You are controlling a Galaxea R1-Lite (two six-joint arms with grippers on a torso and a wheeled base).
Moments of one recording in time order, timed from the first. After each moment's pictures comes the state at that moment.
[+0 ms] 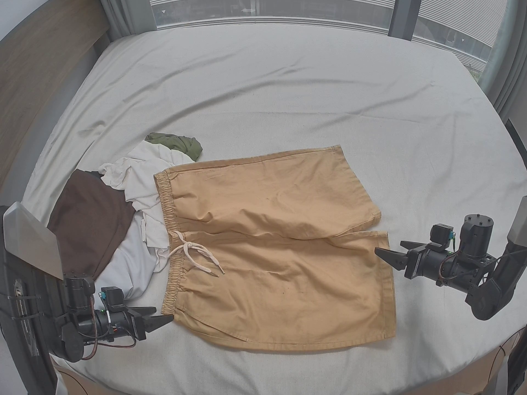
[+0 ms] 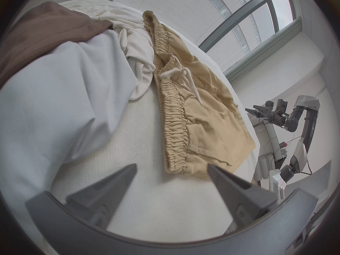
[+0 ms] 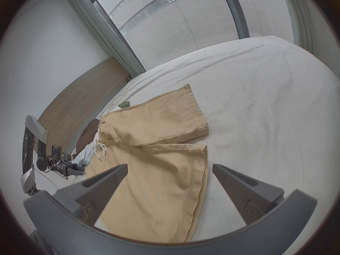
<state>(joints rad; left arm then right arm) 0.05 2.32 -0.09 -1.55 -0.68 -0.03 0.15 1.99 -0.34 -1.33 0.38 0.19</state>
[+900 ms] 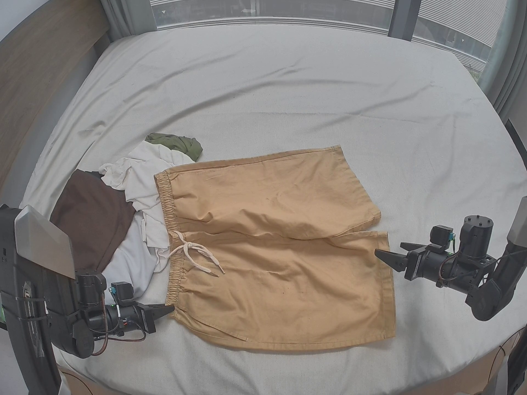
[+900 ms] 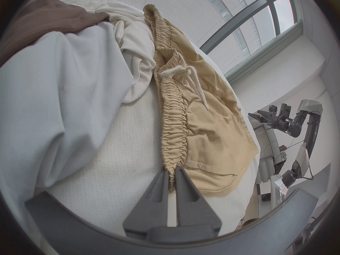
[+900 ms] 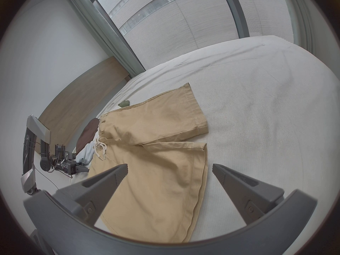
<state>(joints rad) -0.01 2.36 -0.18 -1.55 -0.65 -0.11 0.15 1.99 -0.32 -1.32 0.38 0.18</state>
